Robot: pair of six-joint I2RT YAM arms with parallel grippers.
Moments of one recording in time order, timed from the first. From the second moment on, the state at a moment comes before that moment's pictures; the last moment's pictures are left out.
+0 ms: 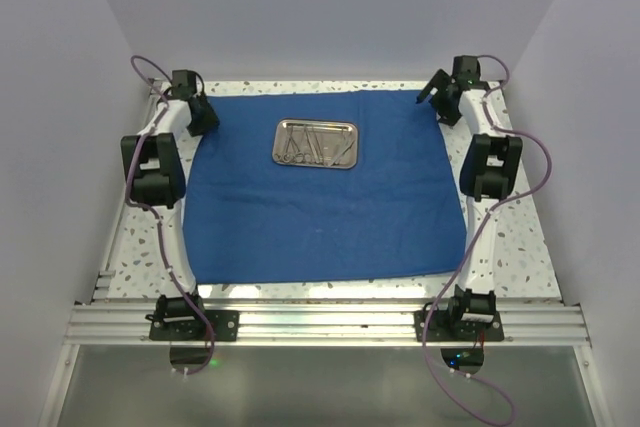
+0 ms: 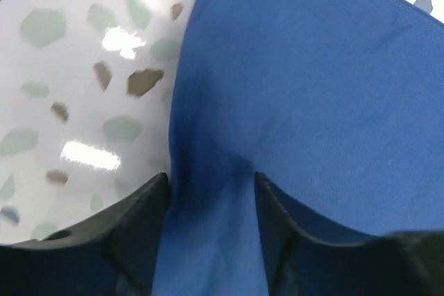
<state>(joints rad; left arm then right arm) 0.10 2.34 1.90 -0.49 -0.02 -0.41 -0.08 2.56 2.31 -0.62 -0.06 0.62</state>
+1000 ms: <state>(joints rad) -0.28 2.28 1.86 -0.50 -0.01 -0.41 -0.09 1.80 1.32 -0.55 -0.07 0.59</state>
